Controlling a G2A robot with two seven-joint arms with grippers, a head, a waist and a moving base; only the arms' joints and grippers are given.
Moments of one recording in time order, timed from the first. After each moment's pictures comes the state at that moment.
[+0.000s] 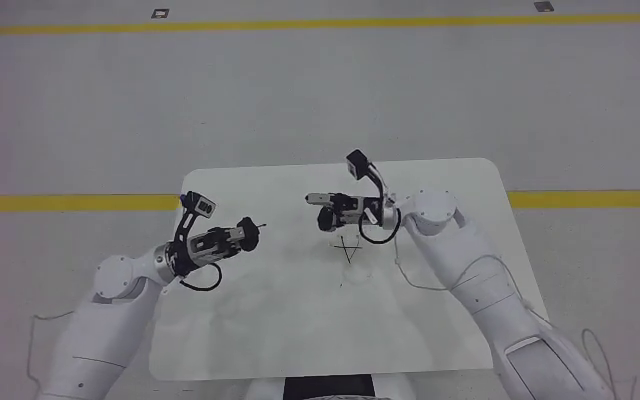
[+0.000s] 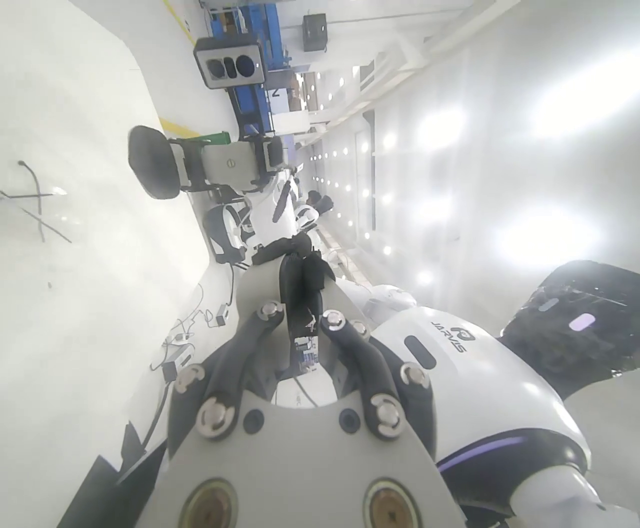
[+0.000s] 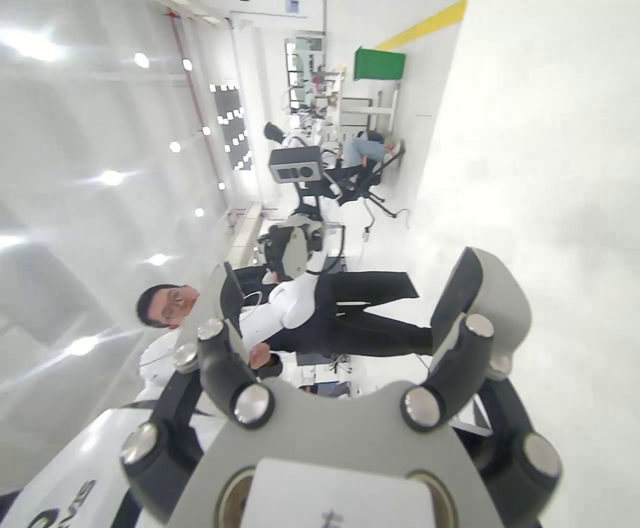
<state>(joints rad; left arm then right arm) 1.52 -0.99 -1.47 -1.56 -0.74 -0.34 -1.18 -0.97 -1.29 1.01 -1.25 0.18 -0.02 1.05</state>
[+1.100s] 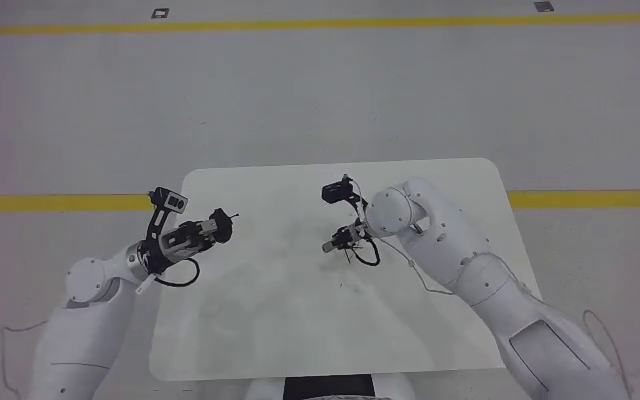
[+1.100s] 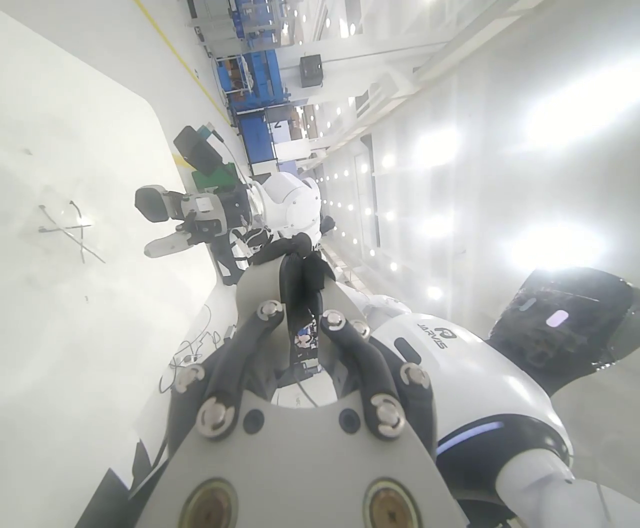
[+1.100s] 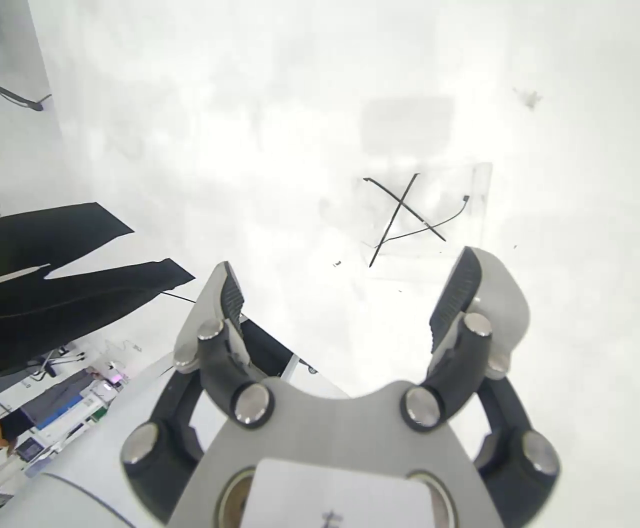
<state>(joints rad) 1.55 -0.99 -1.58 -1.55 -0.76 -0.34 -1.21 -0.84 -1.26 0.75 -1.40 -0.62 0.15 1.34</state>
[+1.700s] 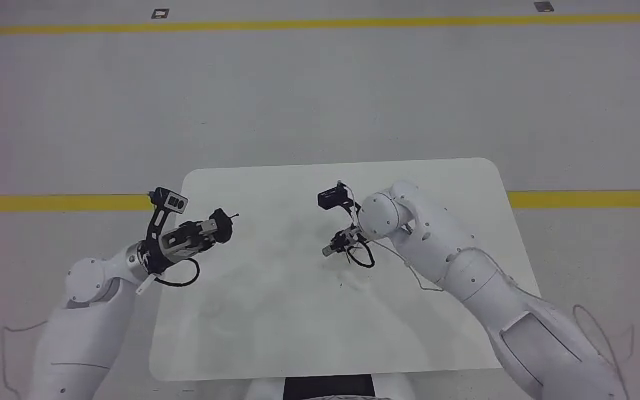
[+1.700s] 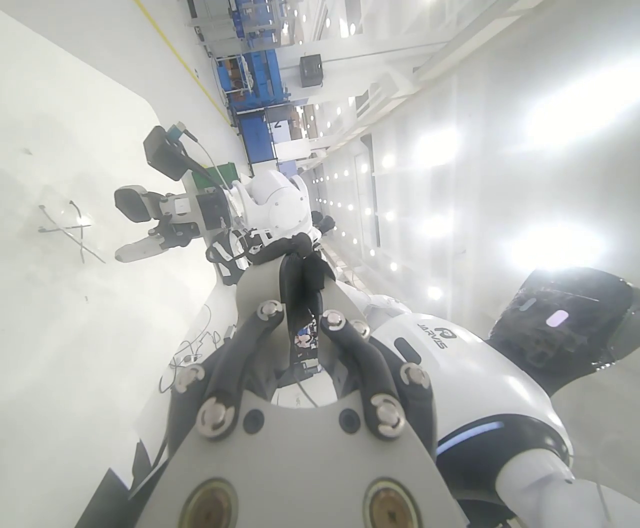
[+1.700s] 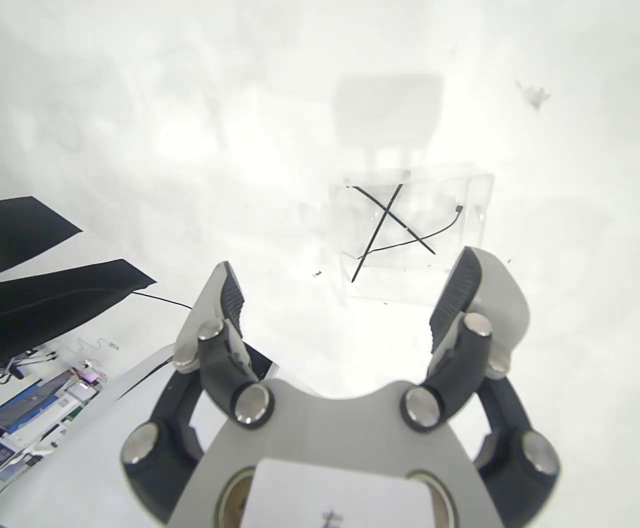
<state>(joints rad) 1.55 -0.99 -1.58 -1.55 -0.76 -0.34 -1.21 -0.80 -1.29 0.67 -1.28 -0.65 0.11 1.30</state>
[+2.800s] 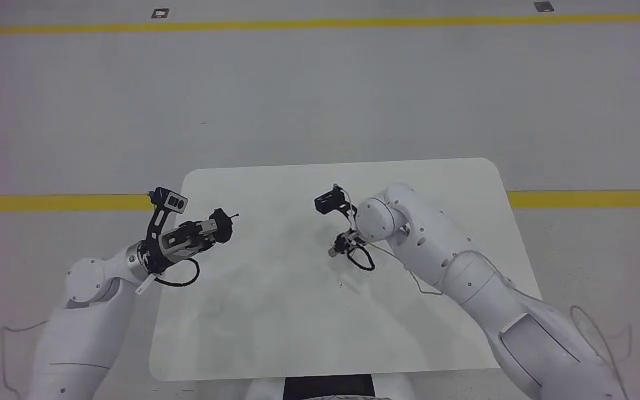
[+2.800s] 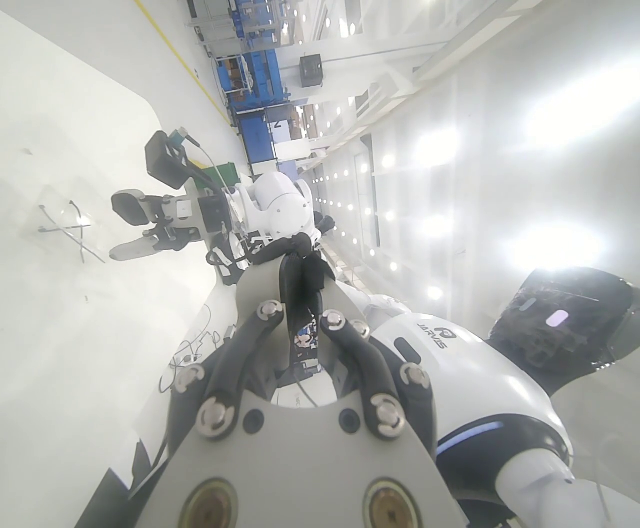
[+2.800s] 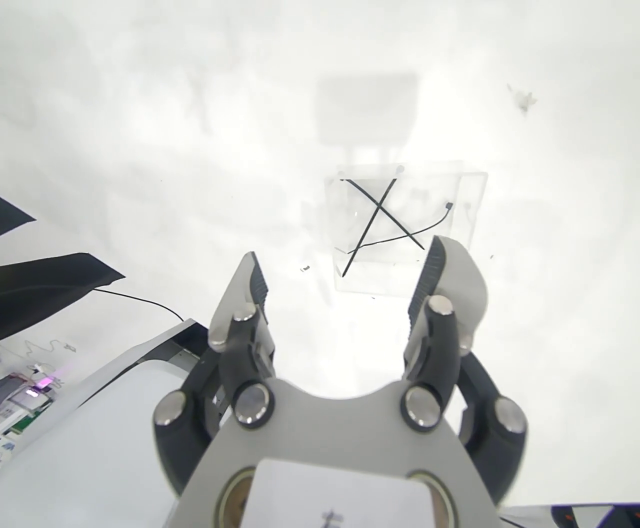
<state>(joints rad) 1.55 -0.99 -1.58 -1.55 -0.76 -0.34 -1.21 -0.80 -1.30 0.65 -1.30 -0.74 0.10 1.33</state>
